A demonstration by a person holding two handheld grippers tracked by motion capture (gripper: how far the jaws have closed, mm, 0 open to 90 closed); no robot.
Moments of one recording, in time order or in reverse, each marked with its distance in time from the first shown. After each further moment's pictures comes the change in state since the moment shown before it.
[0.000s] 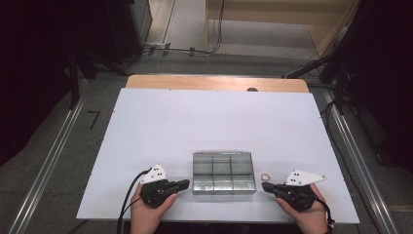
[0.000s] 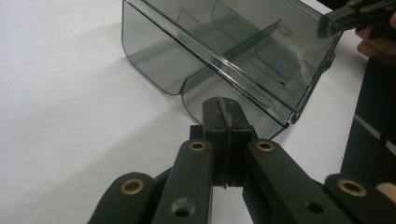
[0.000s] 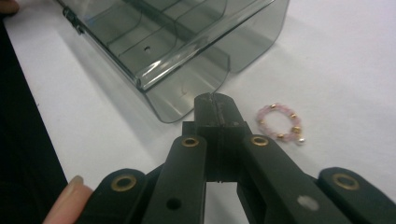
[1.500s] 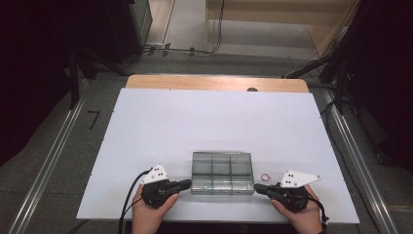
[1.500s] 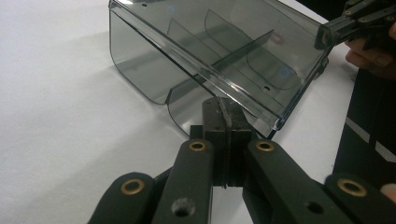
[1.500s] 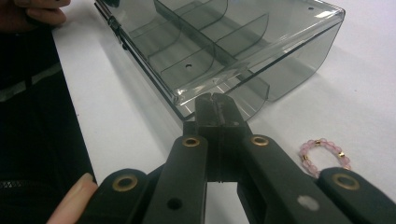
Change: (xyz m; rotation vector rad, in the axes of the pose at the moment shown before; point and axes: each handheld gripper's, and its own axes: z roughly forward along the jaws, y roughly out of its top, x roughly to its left) left arm -0.004 0.002 -0.001 -0.035 -0.017 -0.009; right arm 0.010 0.009 0.005 -0.047 0.093 -0.055
